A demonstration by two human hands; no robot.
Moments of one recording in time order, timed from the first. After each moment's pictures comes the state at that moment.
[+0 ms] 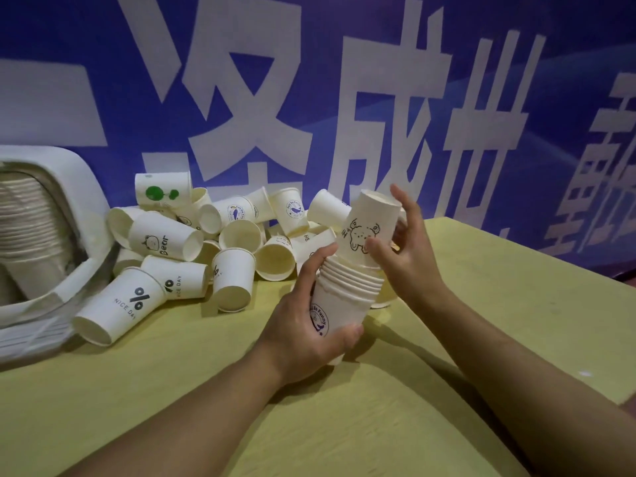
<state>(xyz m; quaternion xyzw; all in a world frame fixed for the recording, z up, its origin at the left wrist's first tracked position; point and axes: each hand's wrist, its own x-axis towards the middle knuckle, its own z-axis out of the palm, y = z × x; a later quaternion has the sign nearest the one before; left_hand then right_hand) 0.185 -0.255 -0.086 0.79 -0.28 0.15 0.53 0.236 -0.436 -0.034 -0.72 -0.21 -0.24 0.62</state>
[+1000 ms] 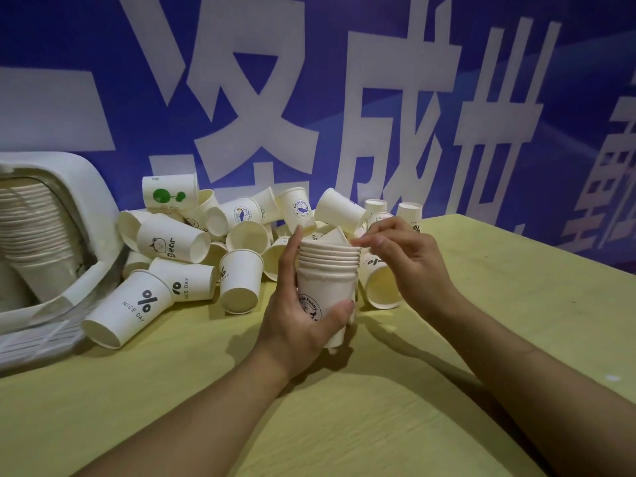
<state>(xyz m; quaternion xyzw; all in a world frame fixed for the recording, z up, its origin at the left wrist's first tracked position) 0.193 -0.254 -0.088 0.73 -0.22 0.24 0.60 0.235 -0.435 -0.039 -0.72 -0.29 -0.23 0.59</state>
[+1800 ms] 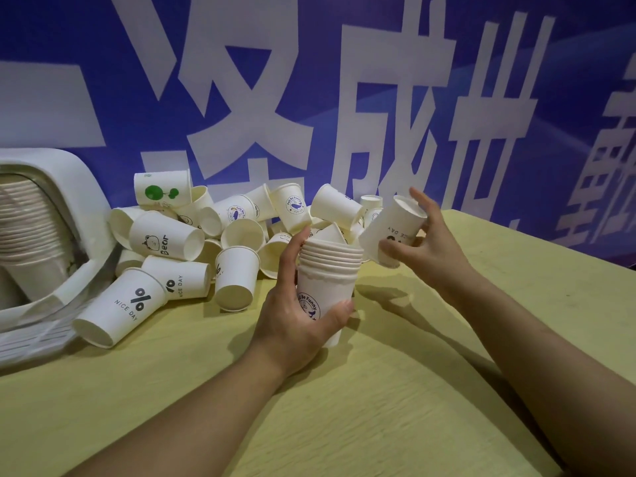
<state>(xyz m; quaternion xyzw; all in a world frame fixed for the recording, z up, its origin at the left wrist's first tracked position) 0.190 -0.254 -0.086 0.76 -0.22 0.22 0.57 0.257 -0.469 -0.032 -0.79 -0.12 -0.19 0.57</state>
